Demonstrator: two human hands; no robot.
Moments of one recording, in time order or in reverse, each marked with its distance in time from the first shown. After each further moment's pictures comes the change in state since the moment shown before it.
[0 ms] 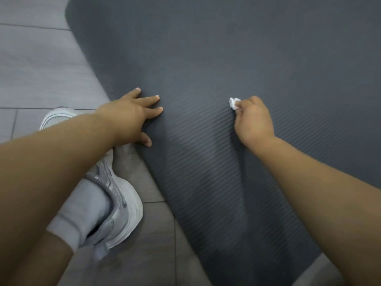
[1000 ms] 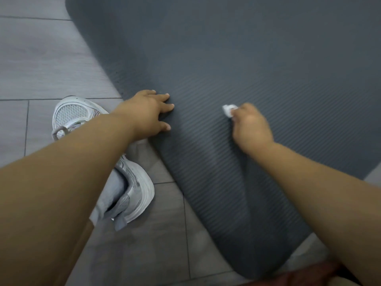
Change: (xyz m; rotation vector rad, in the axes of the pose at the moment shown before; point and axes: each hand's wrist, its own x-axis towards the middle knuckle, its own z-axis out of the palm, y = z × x) left_hand -0.014 0.022 0.005 -0.202 0.069 -0.001; right_hand -0.056 -0.014 -0.002 -0.011 -0.032 -0.168
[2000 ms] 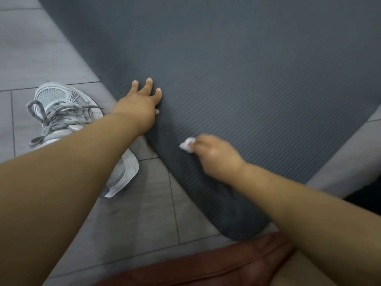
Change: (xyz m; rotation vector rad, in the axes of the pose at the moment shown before) left_hand -0.011 0.046 0.030 0.093 -0.015 -0.138; right_hand -0.108 -0.038 -0.001 0.163 -0.201 -0.295
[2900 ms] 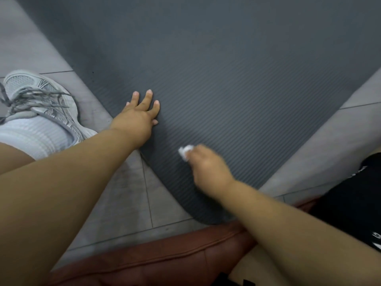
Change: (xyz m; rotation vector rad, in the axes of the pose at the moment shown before) left_hand -0.026 0.056 0.038 0.019 -0.032 0.064; right_hand -0.076 -0.006 0.004 0.047 0.071 0.206
